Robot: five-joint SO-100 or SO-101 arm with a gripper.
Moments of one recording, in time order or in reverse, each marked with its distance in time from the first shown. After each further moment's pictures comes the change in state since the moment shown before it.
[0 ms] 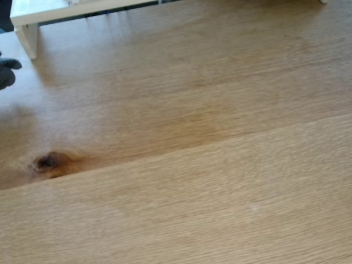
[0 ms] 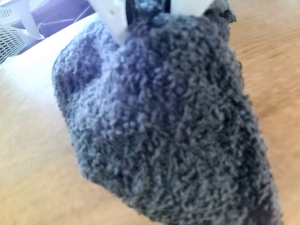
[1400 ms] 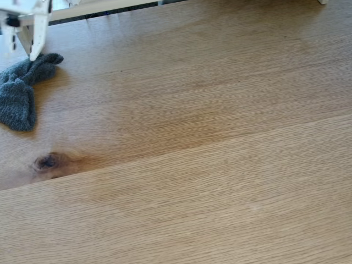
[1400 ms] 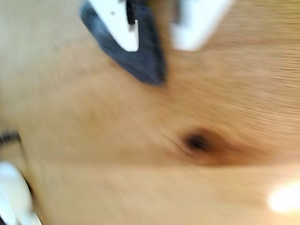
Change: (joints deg) arm -34.5 57.7 71.1 -49.3 5.4
